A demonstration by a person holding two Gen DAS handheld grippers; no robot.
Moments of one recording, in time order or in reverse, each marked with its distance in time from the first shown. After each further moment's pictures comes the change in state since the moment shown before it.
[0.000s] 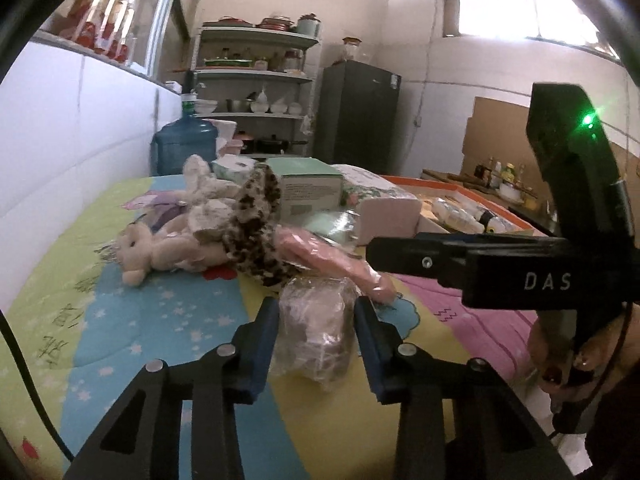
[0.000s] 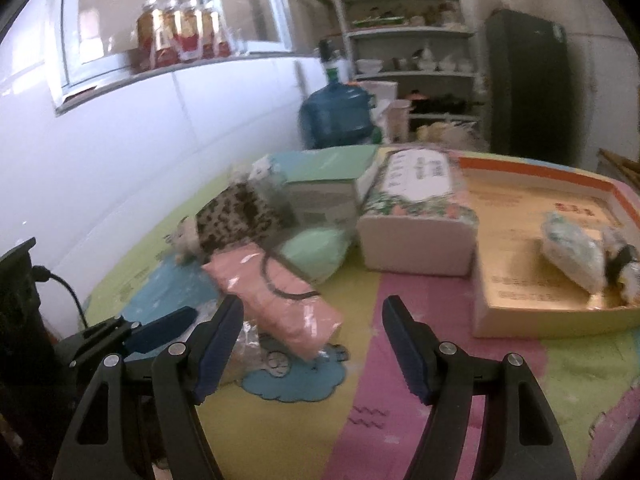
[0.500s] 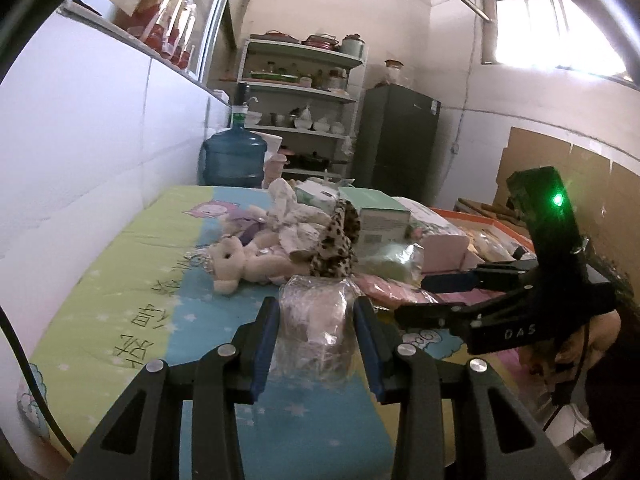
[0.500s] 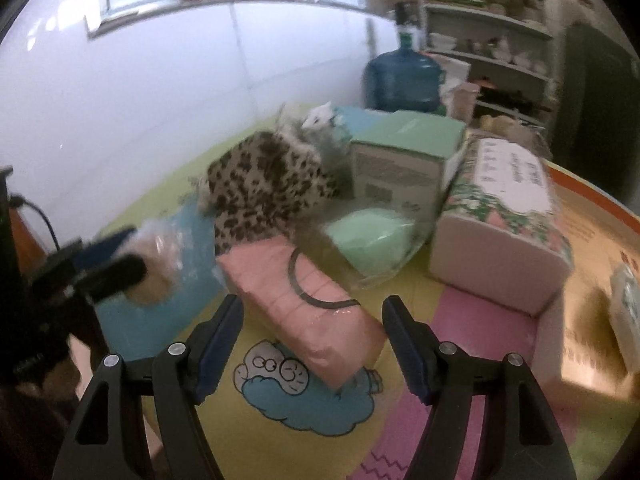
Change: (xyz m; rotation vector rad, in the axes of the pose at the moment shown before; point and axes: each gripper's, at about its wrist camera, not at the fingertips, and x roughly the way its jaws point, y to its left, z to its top) left arm -0.034 0.046 0.008 -0.084 -0.065 0.105; right arm 0.051 0.013 0.012 -0.237 0.175 0.114
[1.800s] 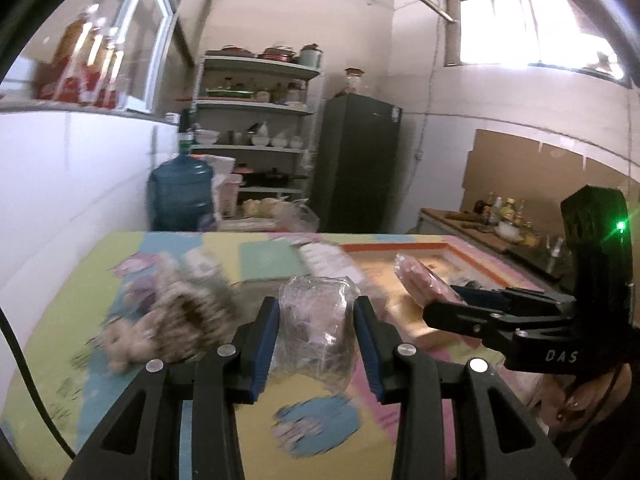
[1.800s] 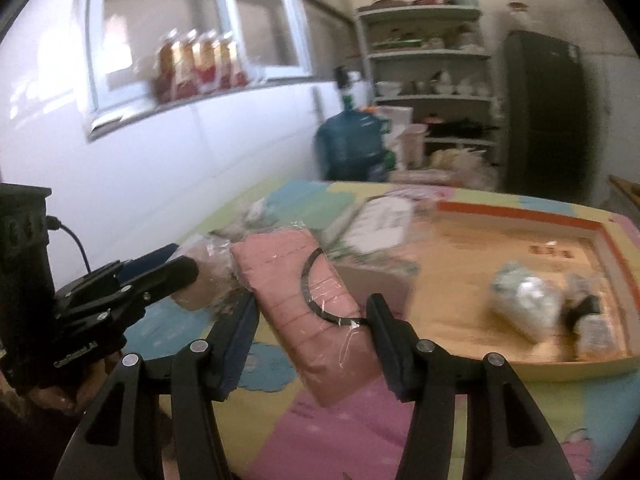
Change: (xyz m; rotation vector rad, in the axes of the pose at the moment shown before) left arm 0.030 -0.106 0.062 0.070 -0.040 -0.120; right arm -0.130 -0.058 -0.027 0.207 -0.281 -0.128
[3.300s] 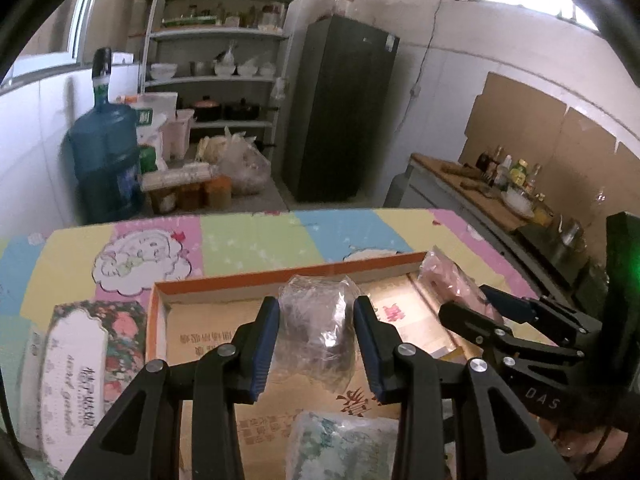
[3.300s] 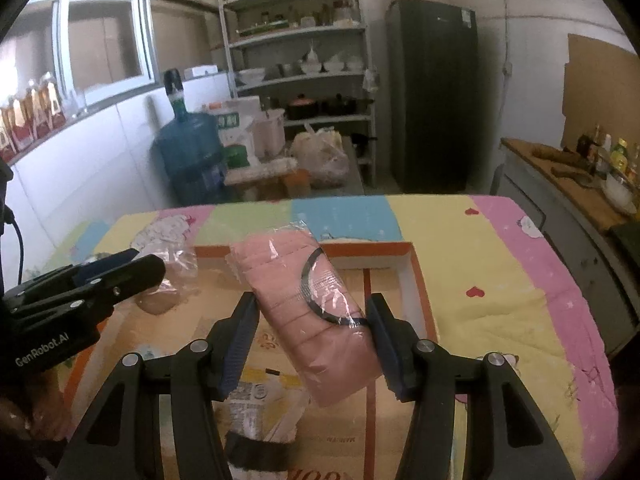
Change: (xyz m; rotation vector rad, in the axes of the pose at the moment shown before) left arm 0.271 -0.136 0.064 -0.045 0.295 -0.016; right arm 0.031 -0.269 0.053 0.137 0.114 -0.335
